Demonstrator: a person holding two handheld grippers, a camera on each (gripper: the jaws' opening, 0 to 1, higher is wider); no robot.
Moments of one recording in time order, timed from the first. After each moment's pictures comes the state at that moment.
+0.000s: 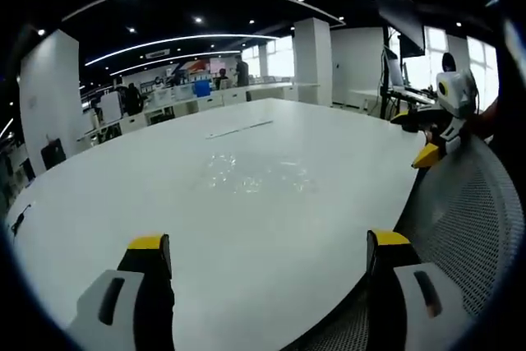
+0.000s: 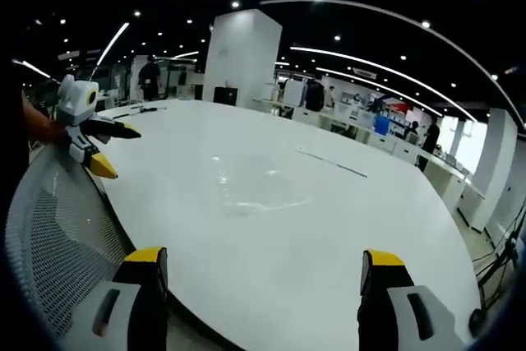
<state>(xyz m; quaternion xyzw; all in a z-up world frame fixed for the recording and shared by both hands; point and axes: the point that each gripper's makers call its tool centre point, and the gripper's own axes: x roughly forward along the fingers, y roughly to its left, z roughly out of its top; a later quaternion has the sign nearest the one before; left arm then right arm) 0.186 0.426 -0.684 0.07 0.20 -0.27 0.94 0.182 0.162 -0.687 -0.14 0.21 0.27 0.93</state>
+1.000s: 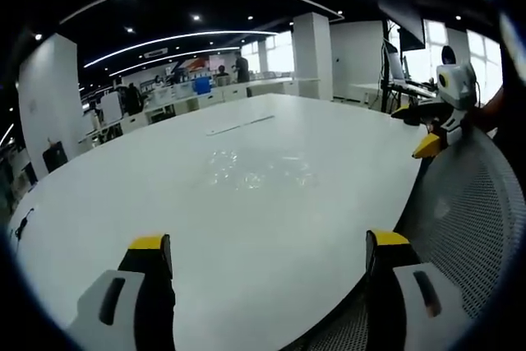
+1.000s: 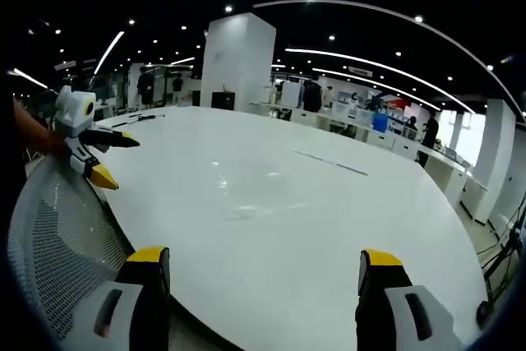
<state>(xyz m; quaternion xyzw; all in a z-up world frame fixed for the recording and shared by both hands) 0.189 0.434 -0.693 0.09 0.21 -0.26 0.94 0.183 0.164 -0.686 -0.12 0.21 0.27 0.93</state>
